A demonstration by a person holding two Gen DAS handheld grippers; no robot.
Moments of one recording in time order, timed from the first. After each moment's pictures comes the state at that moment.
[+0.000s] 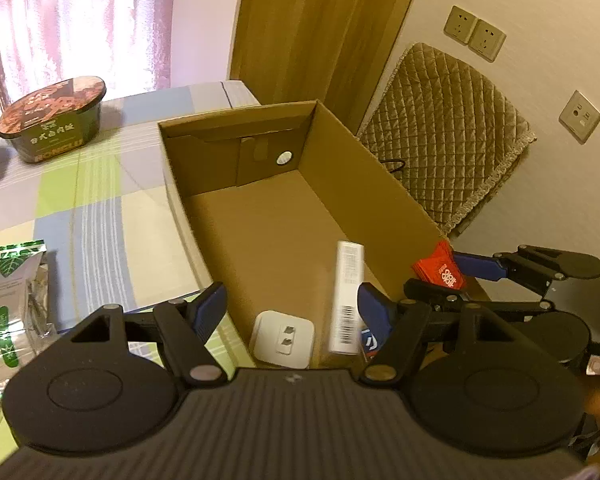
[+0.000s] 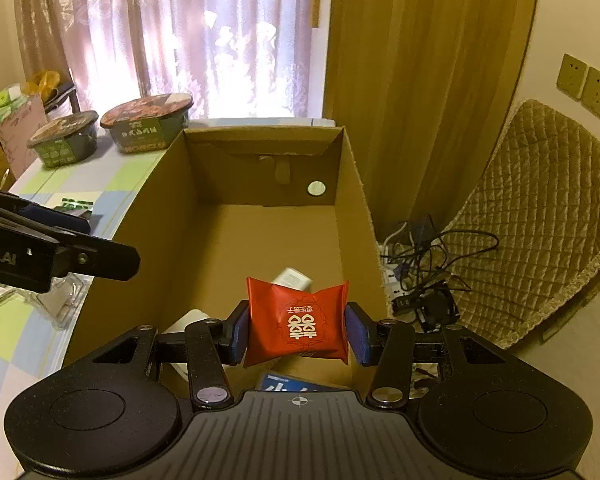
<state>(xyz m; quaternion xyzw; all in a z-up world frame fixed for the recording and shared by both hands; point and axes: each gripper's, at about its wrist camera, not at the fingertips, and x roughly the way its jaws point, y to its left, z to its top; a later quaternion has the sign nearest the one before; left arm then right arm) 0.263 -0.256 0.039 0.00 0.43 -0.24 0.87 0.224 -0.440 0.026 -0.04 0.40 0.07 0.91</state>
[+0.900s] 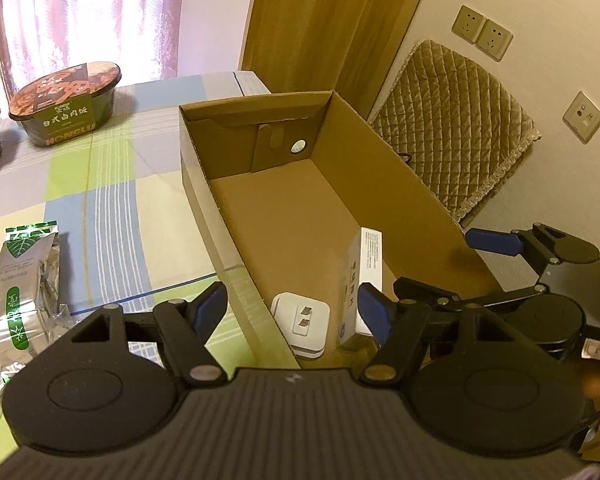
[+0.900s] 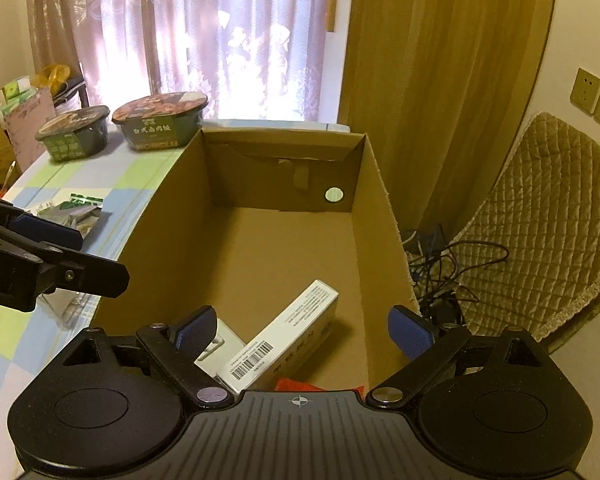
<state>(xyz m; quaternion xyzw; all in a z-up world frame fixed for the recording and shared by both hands) 0.258 -0.236 0.034 -0.01 0.44 -0.24 0.86 0.227 -0.421 0.024 -0.05 0.39 0.08 0.92</state>
